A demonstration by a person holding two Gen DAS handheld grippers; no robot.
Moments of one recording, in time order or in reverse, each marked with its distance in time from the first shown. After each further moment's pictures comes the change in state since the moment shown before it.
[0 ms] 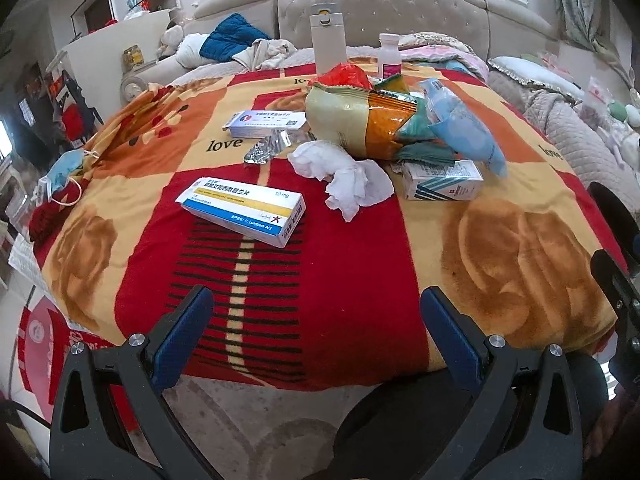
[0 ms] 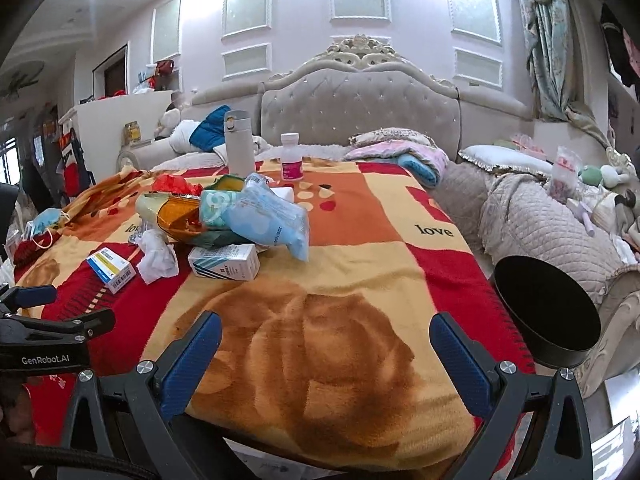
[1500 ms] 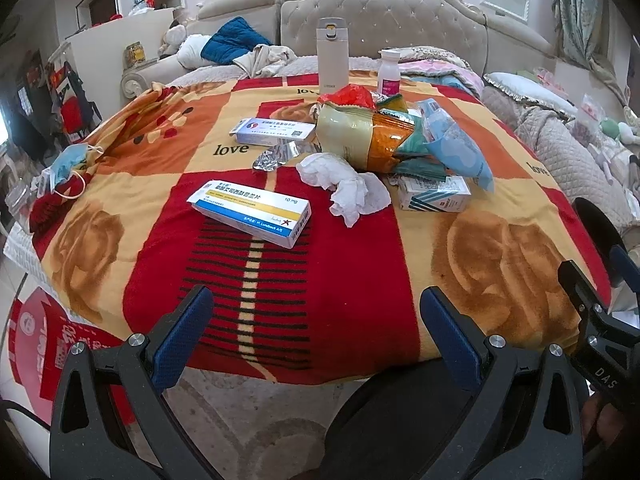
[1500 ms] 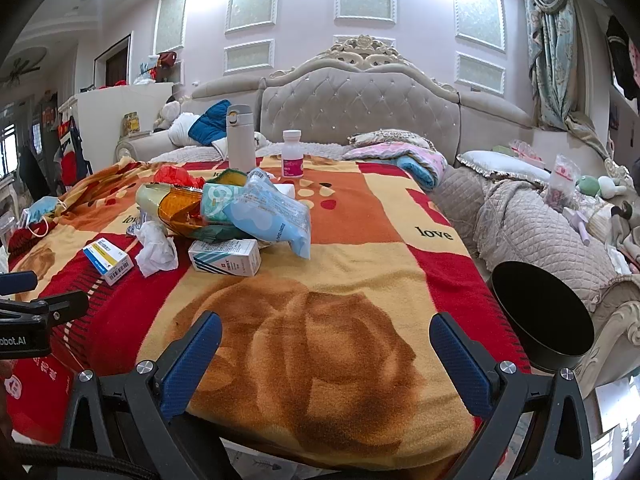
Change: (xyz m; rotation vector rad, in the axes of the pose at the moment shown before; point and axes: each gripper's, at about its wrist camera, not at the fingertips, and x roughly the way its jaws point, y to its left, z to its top) left arm -0.021 0.015 -0.002 -0.039 -0.031 -0.045; right arm 0.000 0.009 0.001 -0.038 0.007 -0.025
